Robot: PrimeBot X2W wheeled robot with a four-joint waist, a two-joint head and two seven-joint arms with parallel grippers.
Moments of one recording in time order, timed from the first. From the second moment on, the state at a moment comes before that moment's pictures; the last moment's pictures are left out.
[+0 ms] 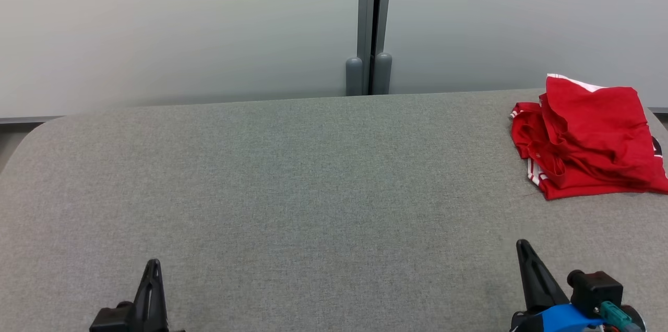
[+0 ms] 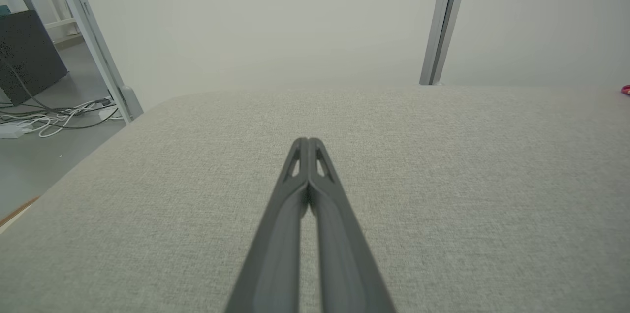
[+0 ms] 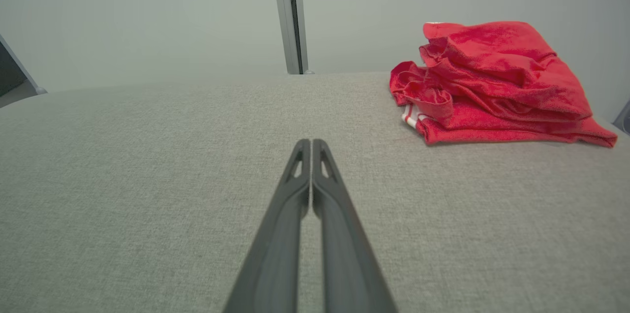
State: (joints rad) left arm 0.06 0.08 0.05 0.30 -0.05 -0.05 -0.26; right arm -0.03 -0.05 -0.03 0.34 0.11 0.13 -0.24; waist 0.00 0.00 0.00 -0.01
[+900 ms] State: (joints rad) left arm 0.04 0.06 0.07 0.31 -0.53 -0.07 -0.14; right arm -0.03 -0.04 -0.05 0.33 0.56 0.13 -0.13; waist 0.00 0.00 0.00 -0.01
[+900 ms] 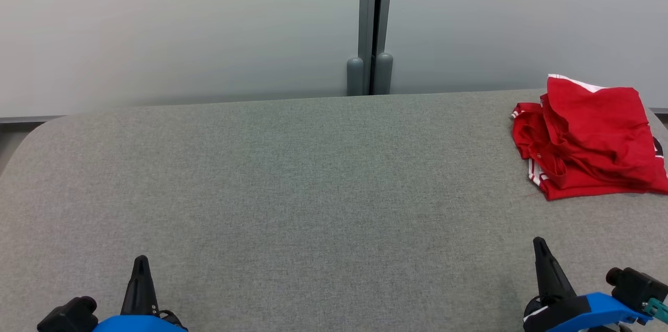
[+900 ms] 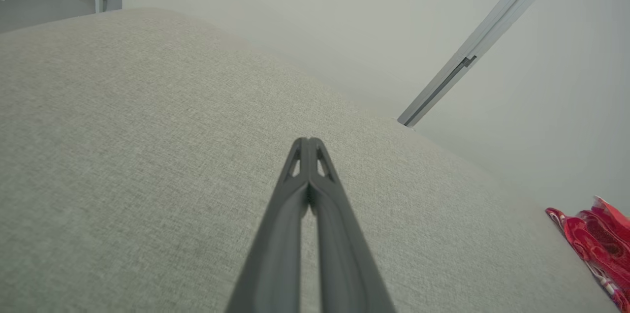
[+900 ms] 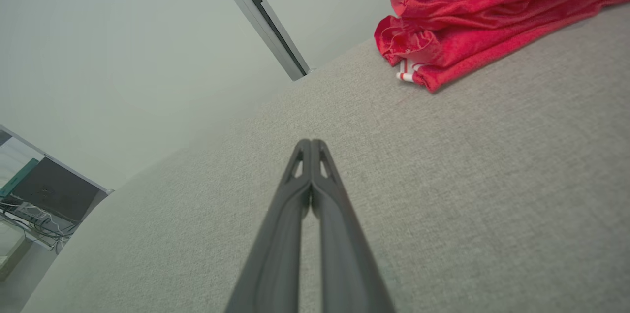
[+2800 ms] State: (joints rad) left arm -0.06 0.06 0.10 0.27 -1.26 -0.11 0.03; right arm -0.08 -0.04 -0.09 0.28 1.27 0.13 0.03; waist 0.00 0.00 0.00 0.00
